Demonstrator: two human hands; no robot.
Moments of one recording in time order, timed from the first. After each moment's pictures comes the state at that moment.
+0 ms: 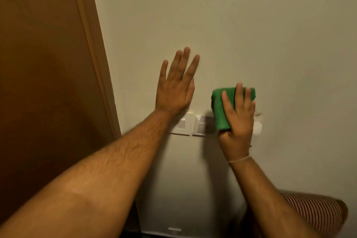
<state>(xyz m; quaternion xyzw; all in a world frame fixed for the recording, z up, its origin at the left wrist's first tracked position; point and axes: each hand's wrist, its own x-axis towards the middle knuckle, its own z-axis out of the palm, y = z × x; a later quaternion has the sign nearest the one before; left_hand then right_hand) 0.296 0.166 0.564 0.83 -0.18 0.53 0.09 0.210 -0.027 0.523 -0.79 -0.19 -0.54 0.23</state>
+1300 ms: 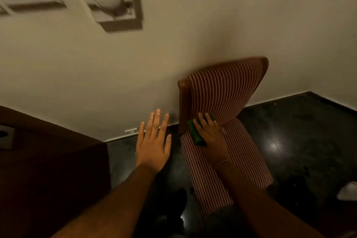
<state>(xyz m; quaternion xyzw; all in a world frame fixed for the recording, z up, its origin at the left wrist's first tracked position) 0.036 -0.044 0.144 0.96 -0.23 0.01 0.13 -0.016 -0.282 0.137 -0.99 0.00 0.00 0.15</state>
